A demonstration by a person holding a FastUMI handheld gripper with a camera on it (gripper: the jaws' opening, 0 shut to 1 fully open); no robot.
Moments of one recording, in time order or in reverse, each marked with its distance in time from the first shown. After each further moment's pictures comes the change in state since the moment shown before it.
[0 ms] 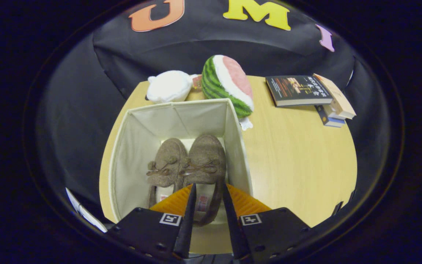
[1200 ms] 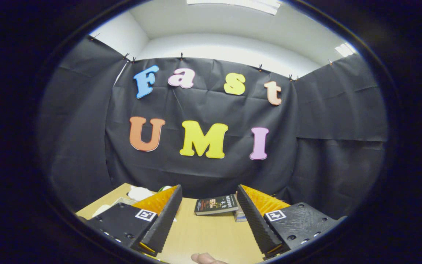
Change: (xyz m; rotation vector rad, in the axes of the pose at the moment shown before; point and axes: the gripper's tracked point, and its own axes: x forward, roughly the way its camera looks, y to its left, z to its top) arm -0.355 -0.240 0.031 -0.030 -1.066 -0.124
